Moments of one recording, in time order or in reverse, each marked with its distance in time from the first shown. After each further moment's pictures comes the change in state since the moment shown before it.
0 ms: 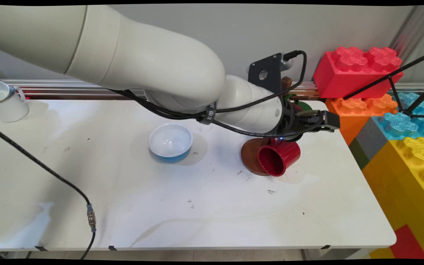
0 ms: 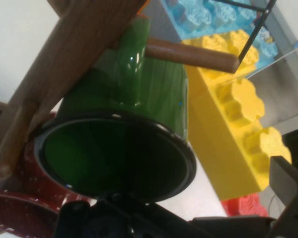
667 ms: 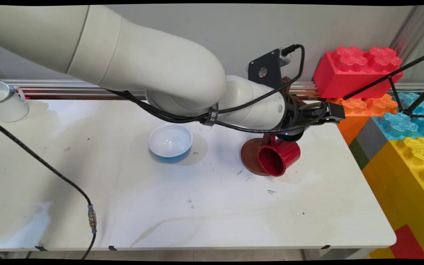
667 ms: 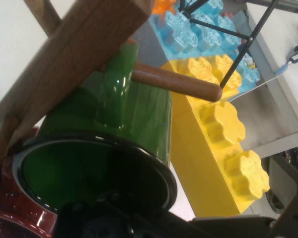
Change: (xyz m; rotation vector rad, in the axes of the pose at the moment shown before) arm 0.002 0.002 0.002 -0.031 0.049 -0.062
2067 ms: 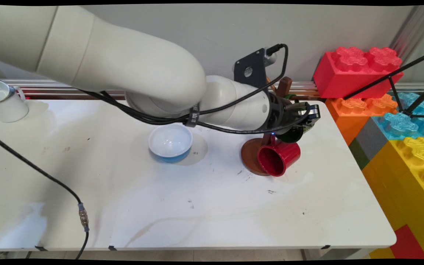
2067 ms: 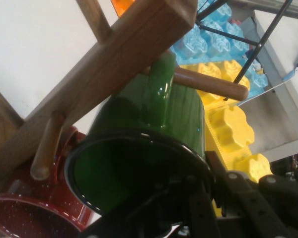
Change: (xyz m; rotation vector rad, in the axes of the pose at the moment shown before) arm -0.001 -0.015 -0.021 0.016 0.013 -0.001
